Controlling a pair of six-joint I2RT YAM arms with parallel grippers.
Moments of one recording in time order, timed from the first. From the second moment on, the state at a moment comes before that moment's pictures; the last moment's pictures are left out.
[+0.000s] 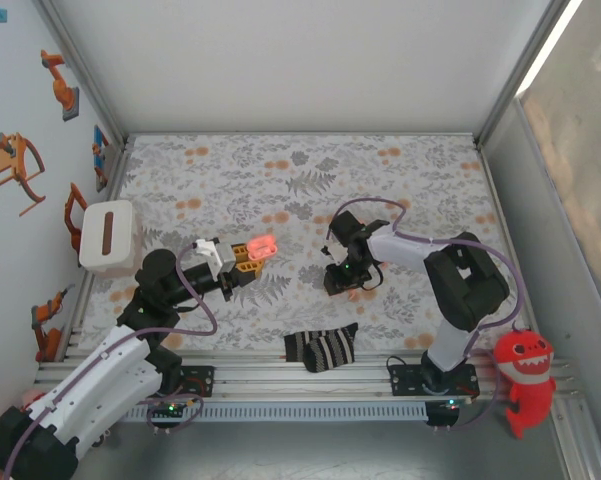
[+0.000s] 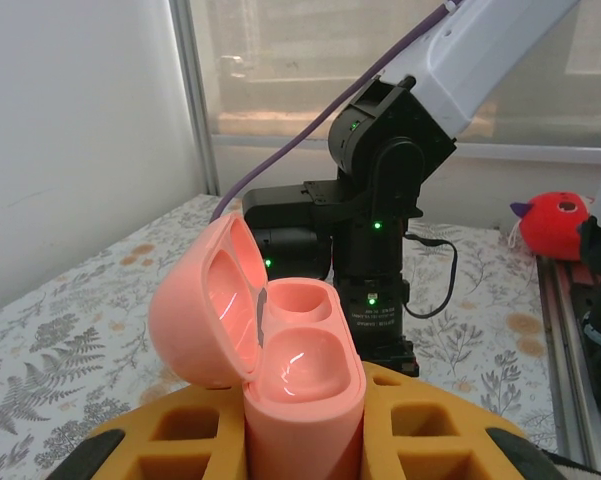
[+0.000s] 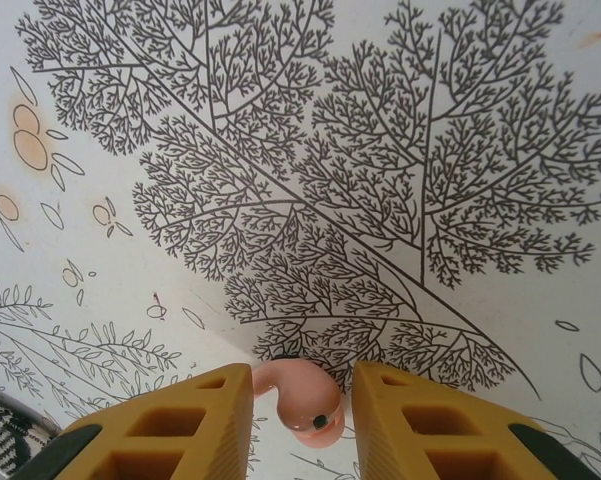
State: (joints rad) left arm -0.56 0.66 0.38 0.24 0.65 0.12; right arm 0.62 1.75 1.00 -0.72 -0.35 0.19
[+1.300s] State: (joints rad) left arm -0.58 0.64 0.38 0.23 0.57 0.12; right arm 0.62 1.48 1.01 -0.74 -0.16 0.15
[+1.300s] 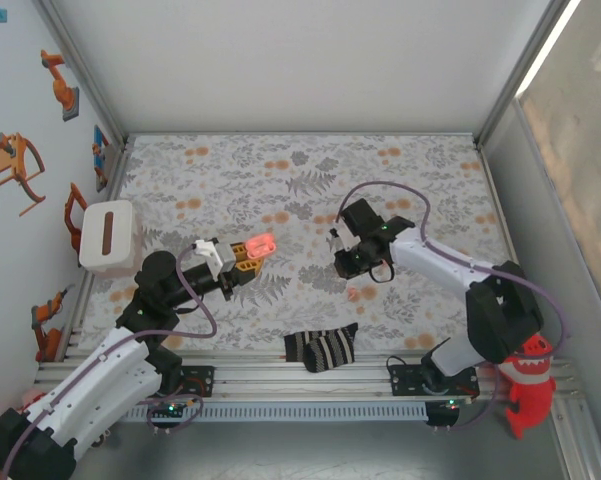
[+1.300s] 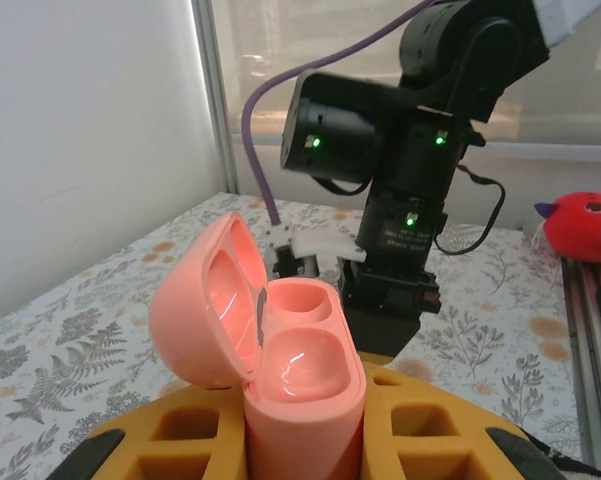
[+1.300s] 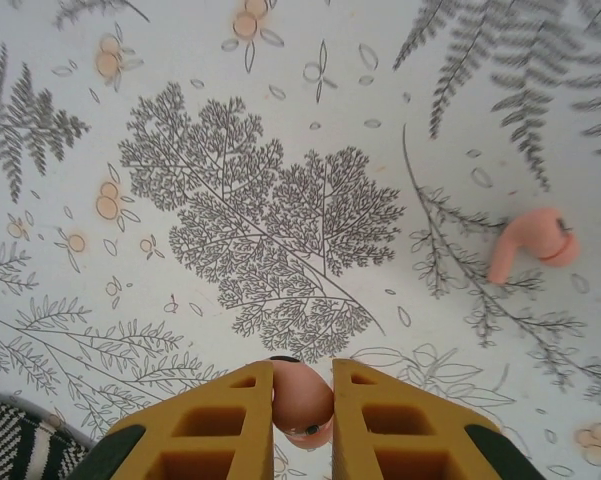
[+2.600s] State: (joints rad) left arm -0.47 1.07 0.28 0.83 0.63 -0.06; right arm 0.80 1.15 1.38 -0.76 0.08 -0.08
